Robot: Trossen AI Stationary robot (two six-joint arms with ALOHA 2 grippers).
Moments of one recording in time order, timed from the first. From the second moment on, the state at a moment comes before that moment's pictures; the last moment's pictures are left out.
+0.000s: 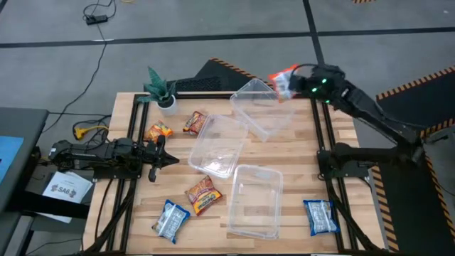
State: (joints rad) left arm -0.06 0.06 0.02 -0.01 -0.01 -0.17; right arm -0.66 0.99 1.07 -0.52 0.18 0.83
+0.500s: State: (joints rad) left arm -0.06 0.06 0.02 0.06 0.03 -0.41; right arm -0.49 1.24 1.06 -0.53 0.19 0.86
